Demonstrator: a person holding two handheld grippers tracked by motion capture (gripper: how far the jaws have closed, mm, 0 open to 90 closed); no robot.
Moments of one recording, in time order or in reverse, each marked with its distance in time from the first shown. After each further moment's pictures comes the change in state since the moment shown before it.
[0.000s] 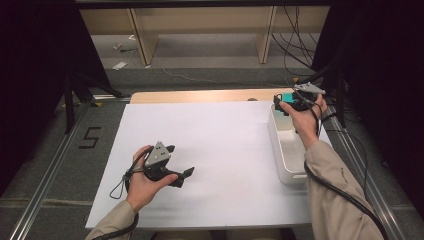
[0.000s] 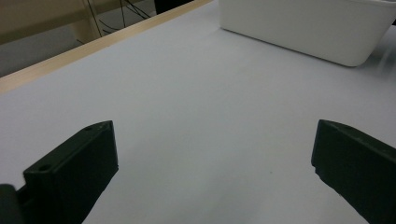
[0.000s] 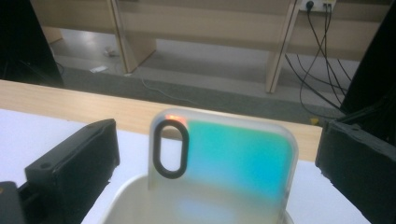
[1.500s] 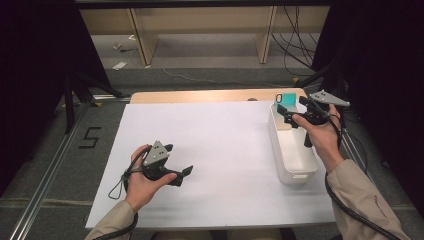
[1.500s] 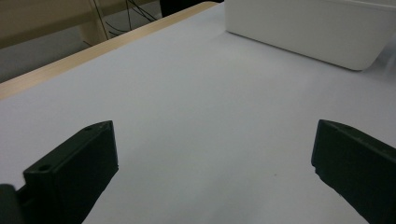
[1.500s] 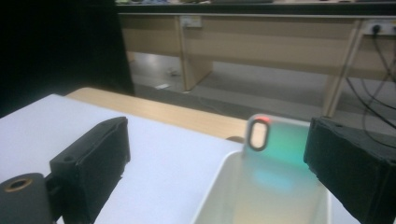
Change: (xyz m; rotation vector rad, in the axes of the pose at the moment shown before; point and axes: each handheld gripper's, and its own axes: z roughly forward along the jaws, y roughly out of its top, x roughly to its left) left arm 0.001 0.002 -0.003 -0.006 0.022 -0.005; right arm 0.018 0.007 -0.096 -0.085 0.256 -0.006
